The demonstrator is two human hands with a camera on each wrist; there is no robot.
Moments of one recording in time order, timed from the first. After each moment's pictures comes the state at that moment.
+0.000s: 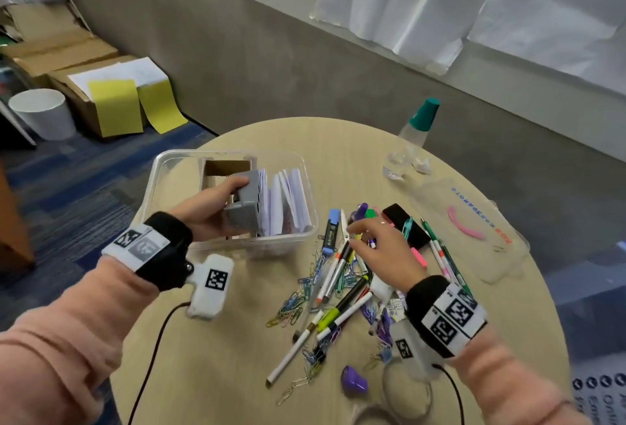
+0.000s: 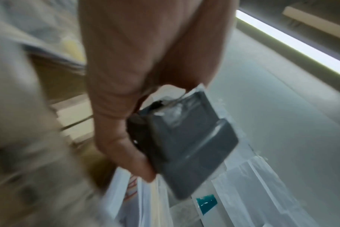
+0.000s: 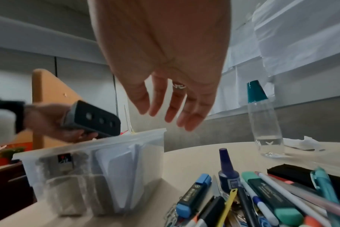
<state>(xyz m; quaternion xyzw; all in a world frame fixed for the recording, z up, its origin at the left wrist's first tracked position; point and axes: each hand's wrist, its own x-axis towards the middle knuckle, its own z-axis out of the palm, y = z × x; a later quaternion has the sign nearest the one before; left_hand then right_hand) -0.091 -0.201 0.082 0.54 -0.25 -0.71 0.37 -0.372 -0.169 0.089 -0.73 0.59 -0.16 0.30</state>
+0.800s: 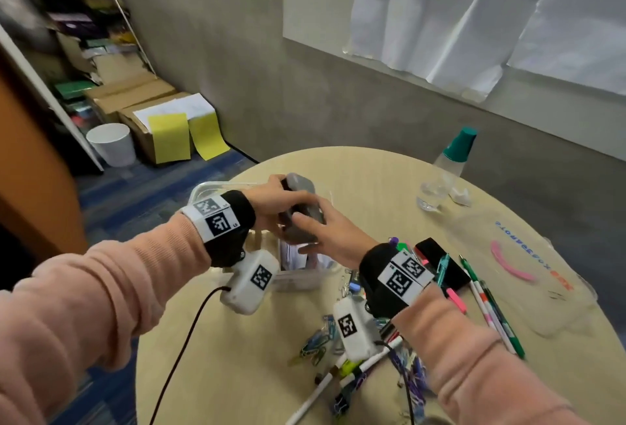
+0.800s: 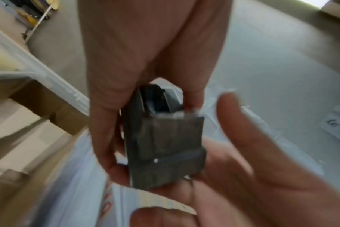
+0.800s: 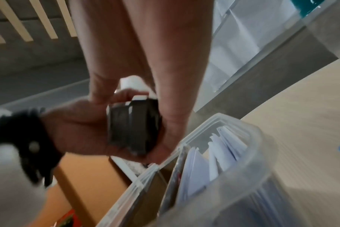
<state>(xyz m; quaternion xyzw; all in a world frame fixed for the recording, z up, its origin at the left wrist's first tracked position) -0.126 -0.245 0.131 0.61 -0.41 -0.60 0.30 -0.271 -0.230 0.109 -0.59 0.39 -0.24 0.66</state>
